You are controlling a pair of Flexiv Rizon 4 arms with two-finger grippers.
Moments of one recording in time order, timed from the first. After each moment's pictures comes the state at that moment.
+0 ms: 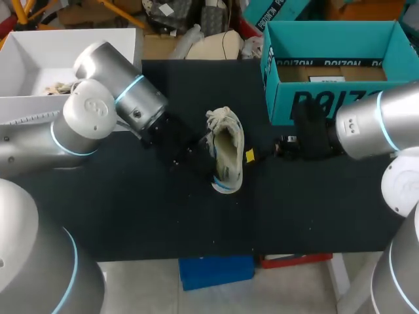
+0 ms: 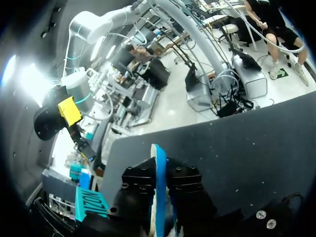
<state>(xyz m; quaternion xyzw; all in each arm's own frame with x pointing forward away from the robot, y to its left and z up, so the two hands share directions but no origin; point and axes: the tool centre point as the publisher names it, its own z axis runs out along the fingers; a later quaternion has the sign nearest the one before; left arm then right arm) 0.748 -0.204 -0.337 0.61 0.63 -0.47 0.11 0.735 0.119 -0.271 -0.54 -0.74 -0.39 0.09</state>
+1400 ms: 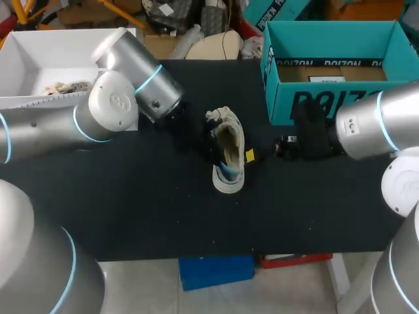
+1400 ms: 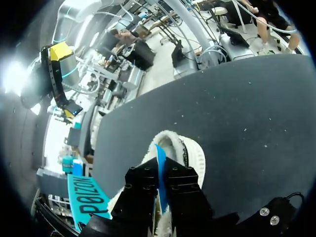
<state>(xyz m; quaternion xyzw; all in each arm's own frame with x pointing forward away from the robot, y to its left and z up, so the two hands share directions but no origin) 0.821 -0.222 -0.376 0.65 0.65 -0.37 0.13 0.735 0.118 -0.271 -0.54 -0.74 -0.39 0.09</state>
